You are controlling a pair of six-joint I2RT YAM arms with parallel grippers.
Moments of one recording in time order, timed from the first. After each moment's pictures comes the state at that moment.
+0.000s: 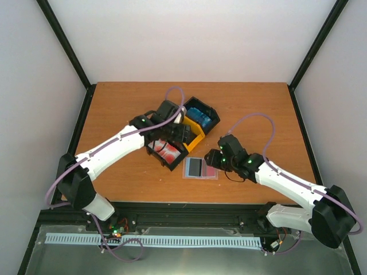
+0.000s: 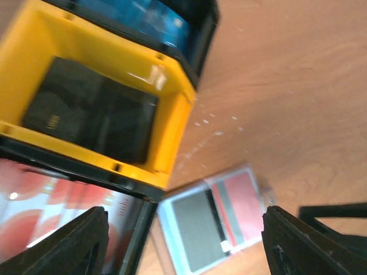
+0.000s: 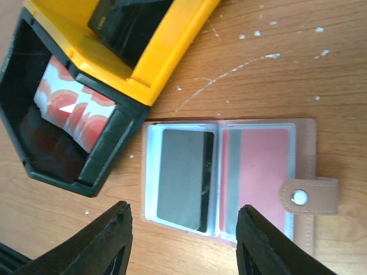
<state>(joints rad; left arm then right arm) -0.76 1.55 1.34 -0.68 0.03 -0.48 0.71 1.14 0.69 -0.37 -0.04 0.88</state>
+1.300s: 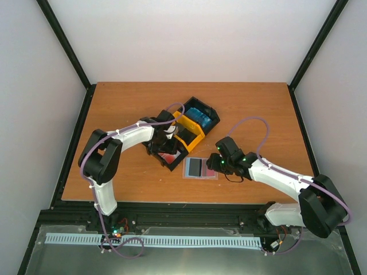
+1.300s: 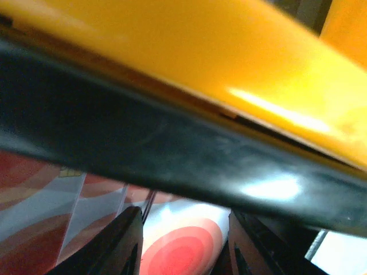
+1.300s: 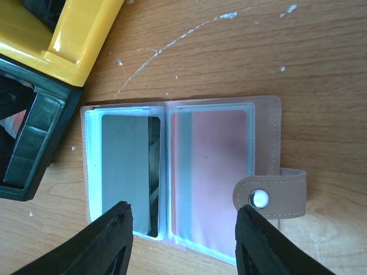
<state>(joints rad) -0.53 1.86 1.24 -0.71 0.20 -0.30 0.67 1.25 0.65 -0.37 -0.07 0.84</state>
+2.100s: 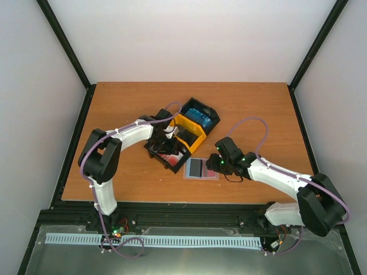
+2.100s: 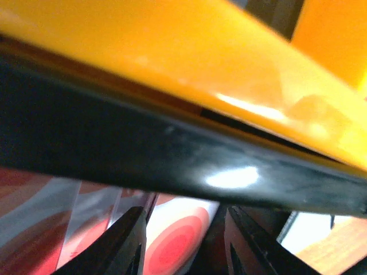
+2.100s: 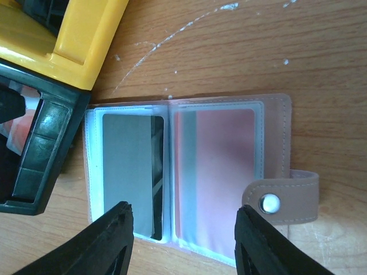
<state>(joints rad) -0.53 1.87 1.25 -0.74 0.33 -0.34 0.67 1.27 0.65 -0.36 -0.08 0.85</state>
